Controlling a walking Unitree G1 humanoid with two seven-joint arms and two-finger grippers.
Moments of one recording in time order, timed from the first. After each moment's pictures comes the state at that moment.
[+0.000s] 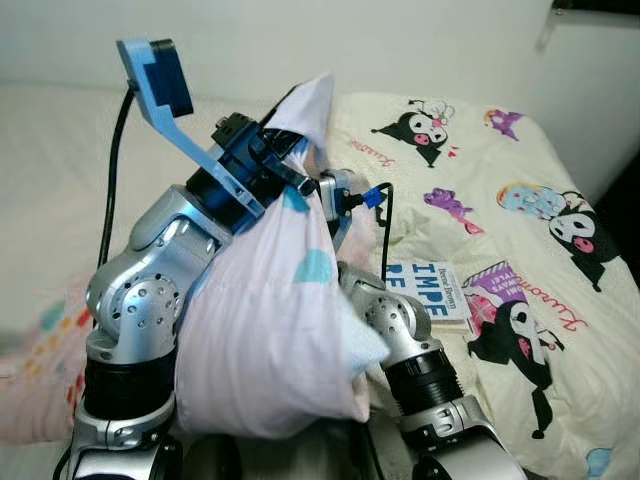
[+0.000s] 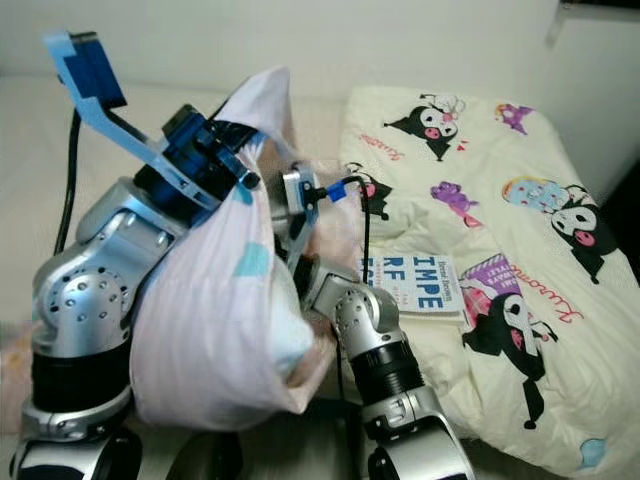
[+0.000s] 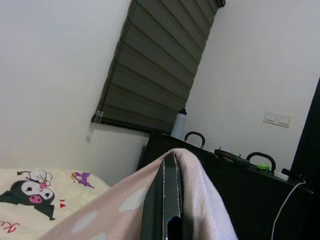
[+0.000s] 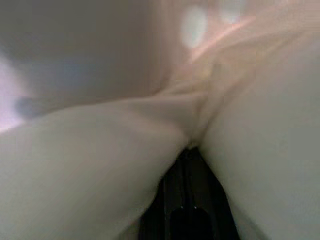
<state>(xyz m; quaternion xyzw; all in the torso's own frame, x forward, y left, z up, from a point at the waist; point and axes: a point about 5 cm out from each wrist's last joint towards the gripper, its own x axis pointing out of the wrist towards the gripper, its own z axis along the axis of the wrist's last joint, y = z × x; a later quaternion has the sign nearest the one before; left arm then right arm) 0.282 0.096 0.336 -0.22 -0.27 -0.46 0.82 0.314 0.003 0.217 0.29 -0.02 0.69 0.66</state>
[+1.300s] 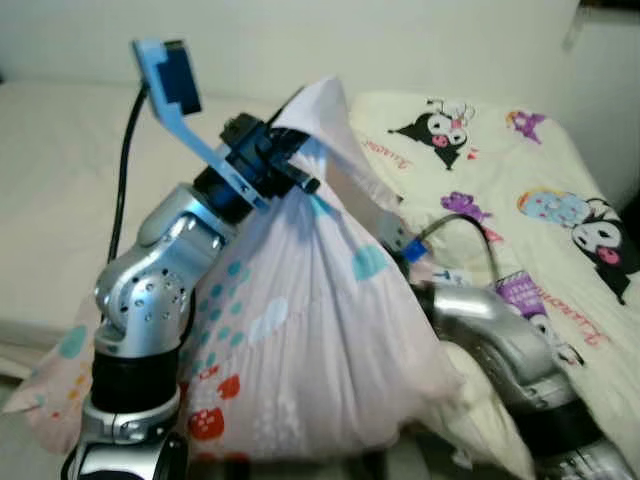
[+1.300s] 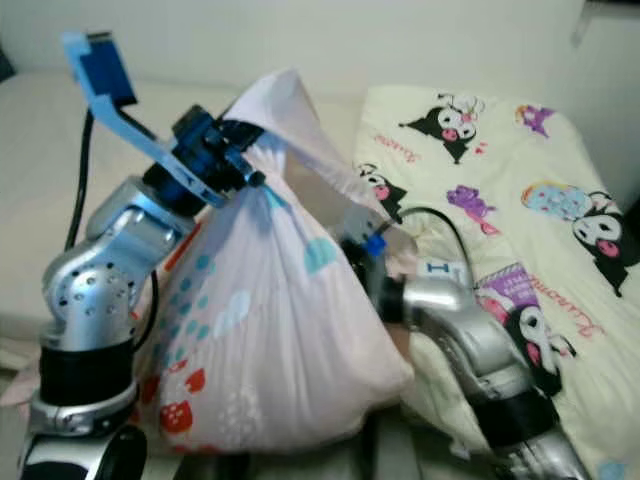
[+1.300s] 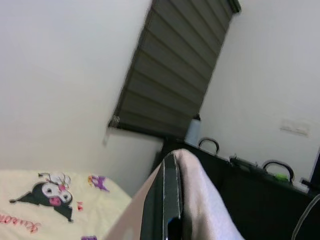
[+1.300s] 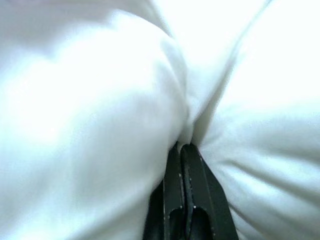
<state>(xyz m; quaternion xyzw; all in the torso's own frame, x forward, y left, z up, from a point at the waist) 0.293 0.101 0.338 -0.23 -0.28 -0.45 0.82 0.269 -0.142 0.202 -0.03 0.07 0.55 0.83</state>
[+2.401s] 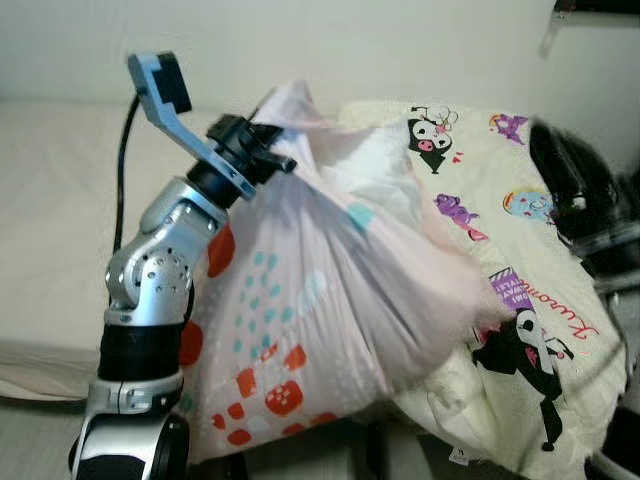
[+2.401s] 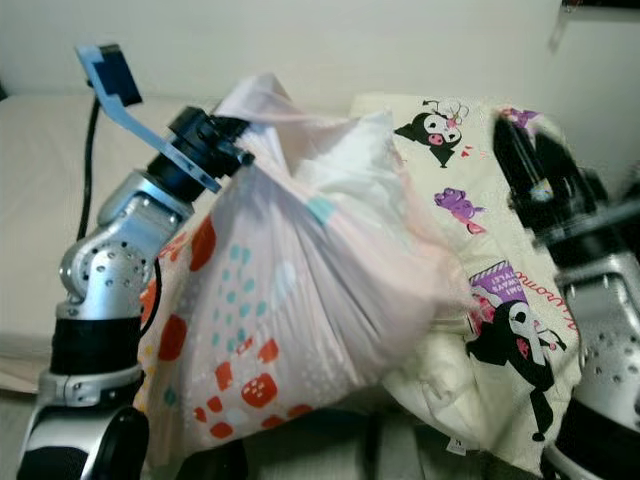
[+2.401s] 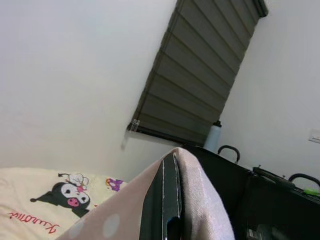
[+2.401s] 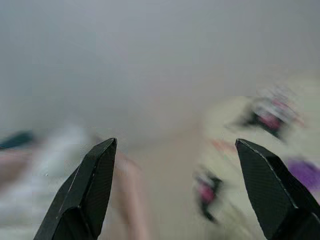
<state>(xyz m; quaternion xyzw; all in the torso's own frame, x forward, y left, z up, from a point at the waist) 0.326 0.123 0.330 -0.25 -0.28 -0.37 0.85 0.274 -0.271 0.252 0.24 -0.17 0.08 0.95</state>
